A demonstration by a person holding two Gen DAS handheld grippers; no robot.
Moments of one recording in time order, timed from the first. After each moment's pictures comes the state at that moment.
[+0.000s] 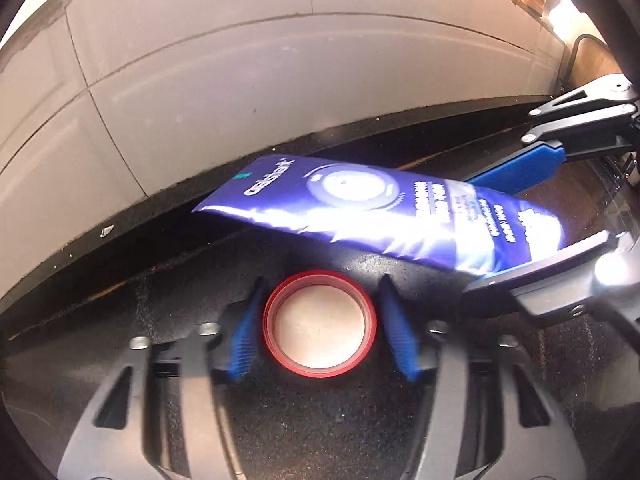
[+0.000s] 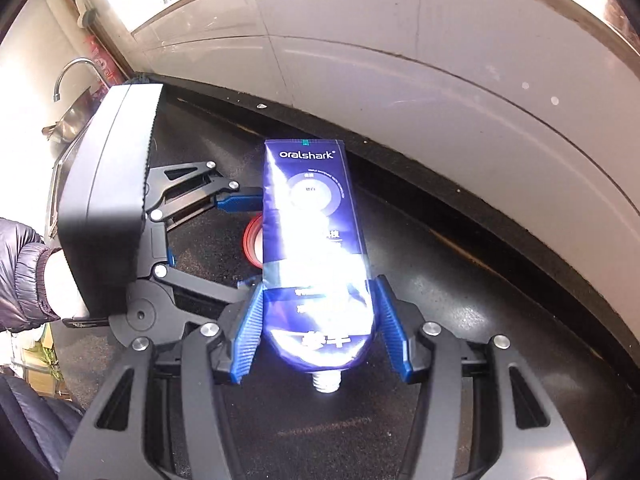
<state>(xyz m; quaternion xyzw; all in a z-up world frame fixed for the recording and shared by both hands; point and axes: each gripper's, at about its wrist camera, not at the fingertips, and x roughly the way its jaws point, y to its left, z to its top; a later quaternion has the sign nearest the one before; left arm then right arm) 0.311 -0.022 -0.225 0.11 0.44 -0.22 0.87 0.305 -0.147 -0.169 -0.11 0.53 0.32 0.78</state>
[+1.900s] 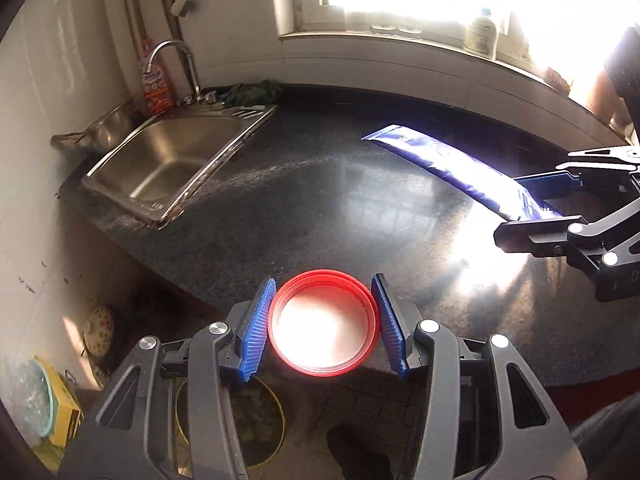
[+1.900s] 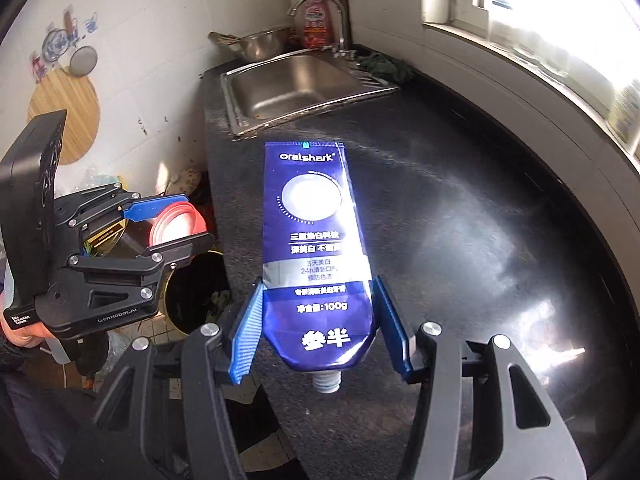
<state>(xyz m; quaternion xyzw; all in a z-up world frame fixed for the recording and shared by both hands) -0.158 0.166 -0.100 -0.06 0.43 0.18 0.88 -0.050 0.055 -0.085 -0.23 0.42 0.54 0.69</state>
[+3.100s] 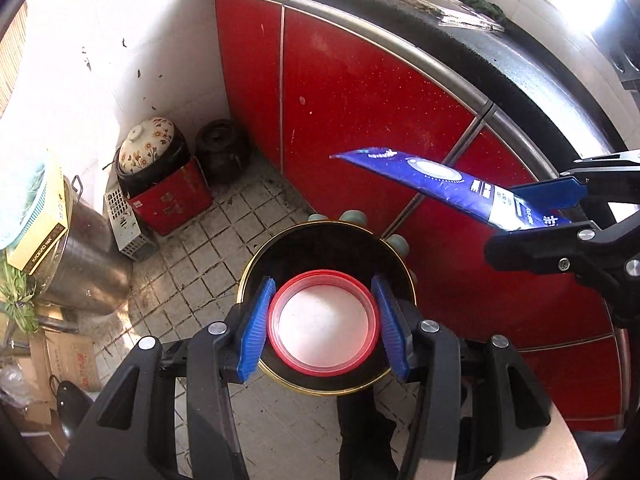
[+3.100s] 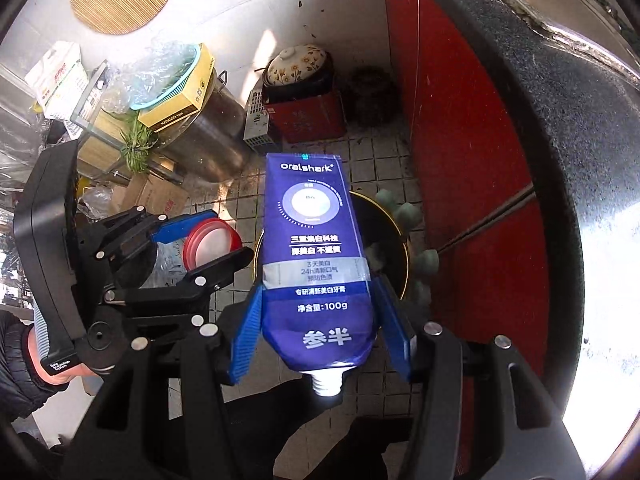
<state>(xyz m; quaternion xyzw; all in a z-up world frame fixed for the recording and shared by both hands) -0.345 0.342 -0.275 -0.26 0.48 0.33 0.78 -0.219 0.309 -0.260 -0.36 0.52 0.60 0.50</state>
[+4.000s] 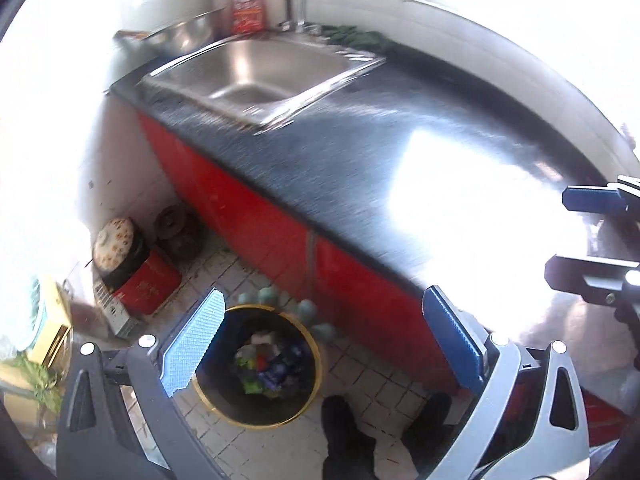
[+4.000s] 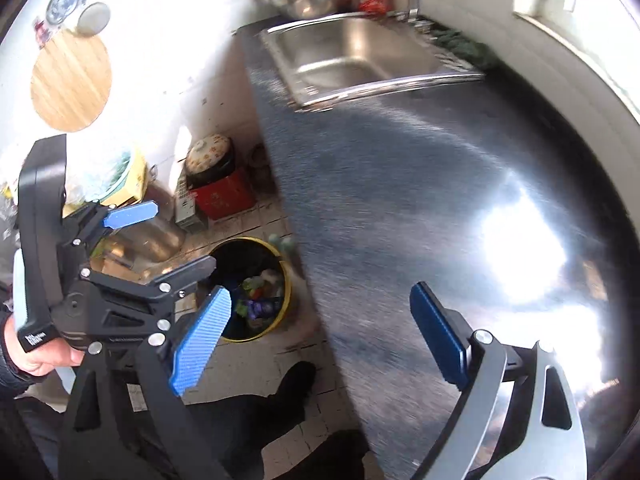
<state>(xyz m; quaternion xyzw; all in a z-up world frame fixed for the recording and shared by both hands) -0.196 0.250 -0.132 -0.16 0.45 0.23 0.85 -0.076 0.108 -0.096 -0.25 0.45 0.47 0.71</state>
